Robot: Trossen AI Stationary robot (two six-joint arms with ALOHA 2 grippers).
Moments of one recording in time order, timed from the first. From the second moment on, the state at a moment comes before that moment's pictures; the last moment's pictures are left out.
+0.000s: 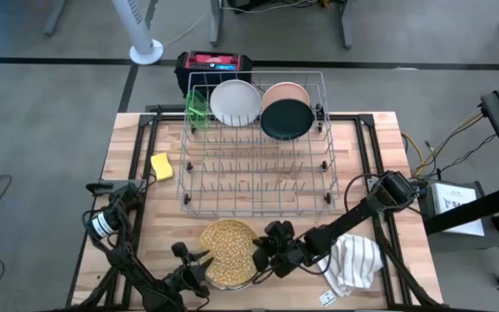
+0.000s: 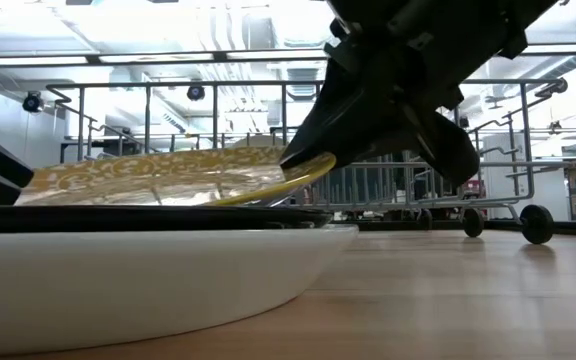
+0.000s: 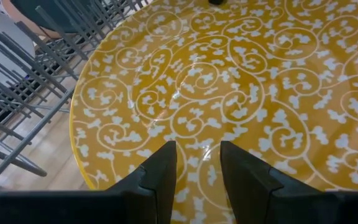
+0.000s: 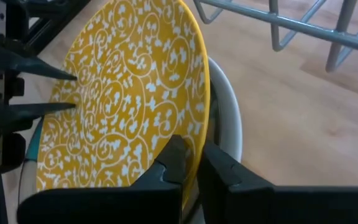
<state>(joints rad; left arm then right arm) -1.02 2.17 1.31 -1.03 -1.11 -1.47 0.56 2.00 1.22 -0.11 0.65 1.23</state>
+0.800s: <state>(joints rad) -1.05 2.14 1.71 -1.56 -1.16 -1.73 0.60 1.93 1.22 -0.12 0.75 0.97</state>
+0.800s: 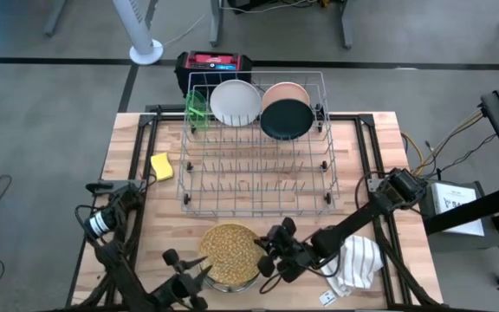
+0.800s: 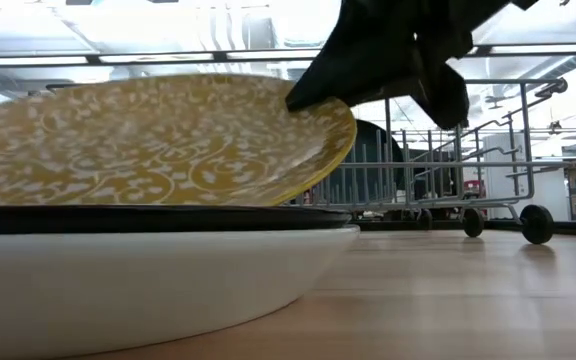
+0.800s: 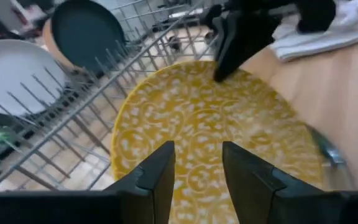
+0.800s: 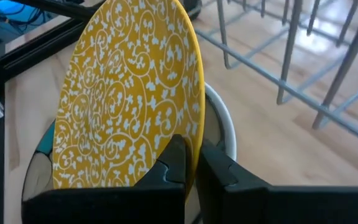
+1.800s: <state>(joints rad) -1.05 2.01 1.74 -1.57 -1.05 -1.71 0.70 1.93 1.35 -0.12 1.02 0.33</state>
